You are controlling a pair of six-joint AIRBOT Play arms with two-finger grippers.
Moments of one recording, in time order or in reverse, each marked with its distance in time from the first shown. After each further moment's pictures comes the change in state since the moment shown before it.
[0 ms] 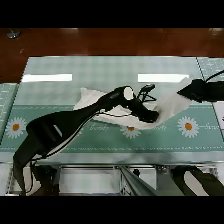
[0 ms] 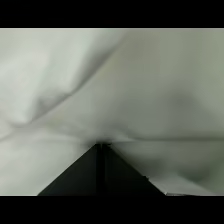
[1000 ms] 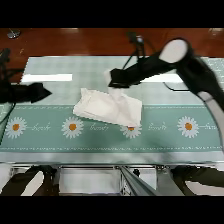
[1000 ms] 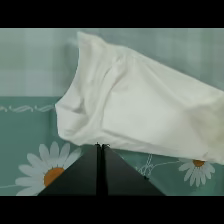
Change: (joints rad) left arm 1.001 1.180 -0.851 0.292 -0.146 0.041; right arm 0.710 -0.605 0.501 0.032 -0.225 0.156
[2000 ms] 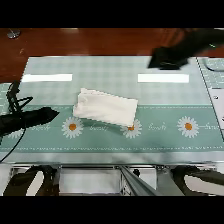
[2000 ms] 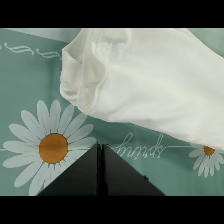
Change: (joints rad) left arm 0.010 0.190 -0.340 -0.072 0.117 0.017; right arm -0.396 0.129 0.077 -0.287 0.309 -0.002
